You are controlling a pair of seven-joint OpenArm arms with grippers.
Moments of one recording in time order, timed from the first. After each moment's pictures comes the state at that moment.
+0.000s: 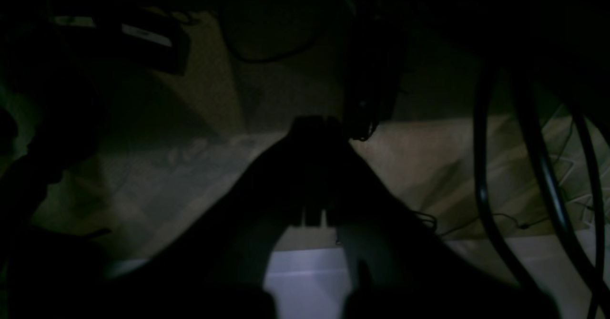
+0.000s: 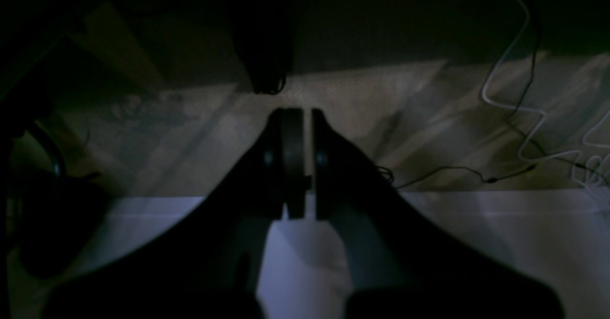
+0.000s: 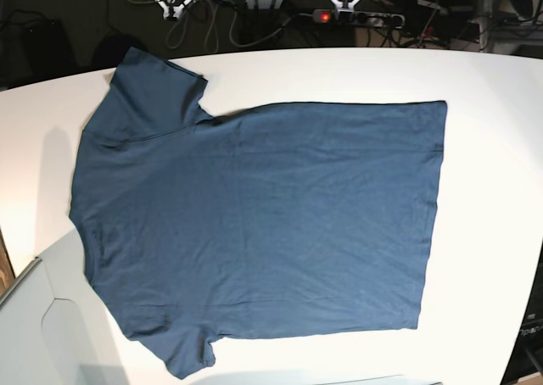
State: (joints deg) left arm 13.5 -3.1 0.7 14.0 -2.9 -5.1 0.4; right arm -9.4 2.9 -0.6 13.9 7.6 6.2 -13.8
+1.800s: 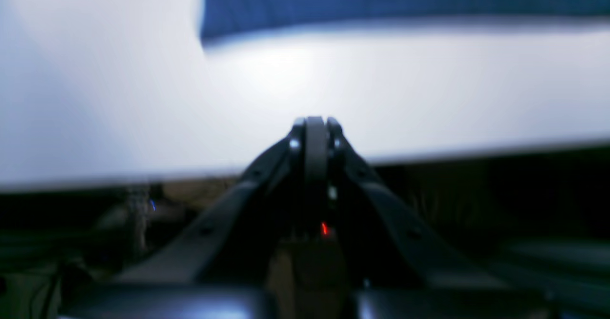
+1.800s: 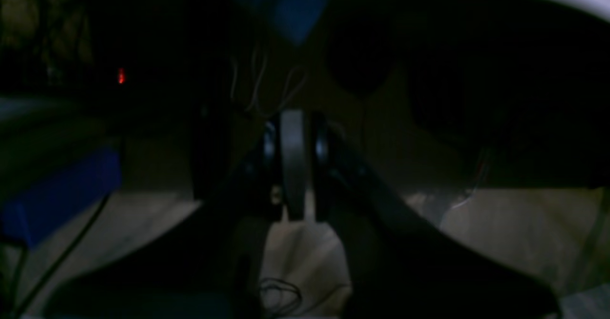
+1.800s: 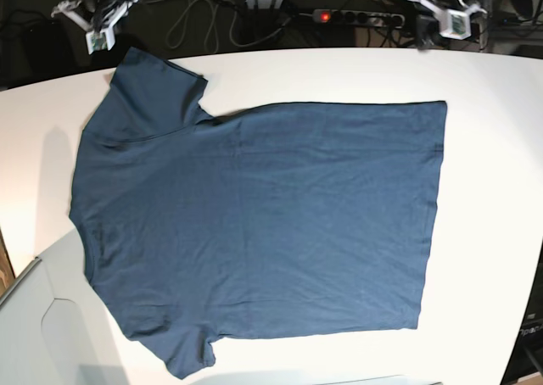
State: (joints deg) left arm 66.6 -19.1 -14.3 117.2 -21.0 -5.1 1.4; right arm -57.4 9.1 14.2 124.7 7.6 7.5 -42.4
